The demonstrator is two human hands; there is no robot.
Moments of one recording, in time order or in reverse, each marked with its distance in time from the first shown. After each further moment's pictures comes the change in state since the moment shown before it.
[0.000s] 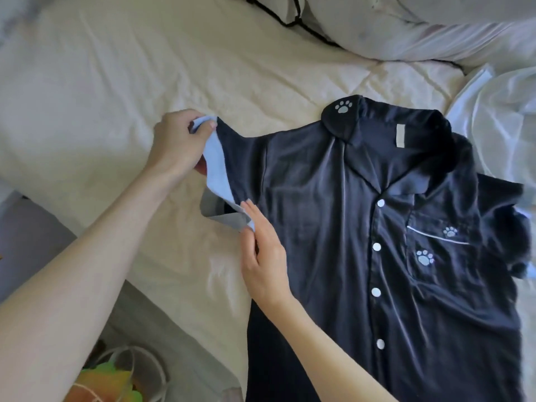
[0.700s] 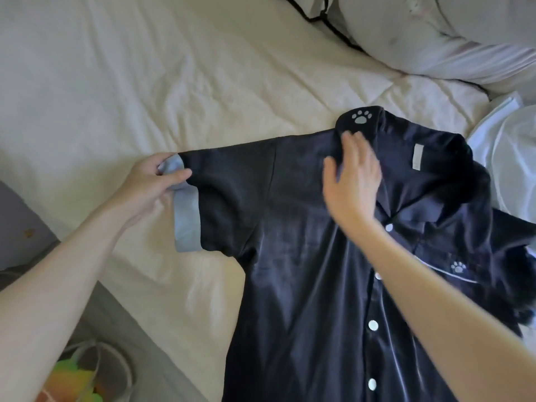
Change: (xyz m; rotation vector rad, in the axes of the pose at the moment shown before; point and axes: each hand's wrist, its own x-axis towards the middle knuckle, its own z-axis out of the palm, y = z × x) left_hand -0.009 -0.113 0.018 -0.517 -0.194 -0.341; right_hand 0.149 0.041 -0.106 -0.808 0.226 -0.103
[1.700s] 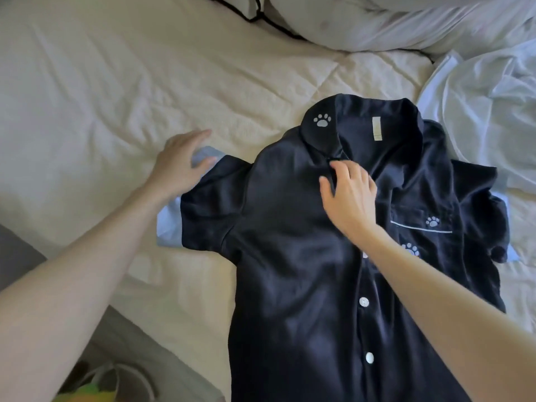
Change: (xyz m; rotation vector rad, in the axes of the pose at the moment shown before) left_hand 0.018 0.034 0.072 0.917 -0.067 0.483; right_hand -0.055 0.060 -0.026 -0.106 -0.038 0.083
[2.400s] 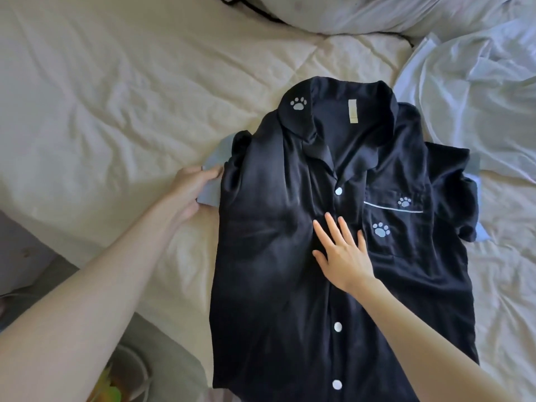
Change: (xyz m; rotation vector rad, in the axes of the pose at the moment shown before) left_hand -0.053 0.080 0.039 -1.062 -0.062 -0.727; right_hand -0.114 0.088 0.016 -0.277 -0.569 -0.095
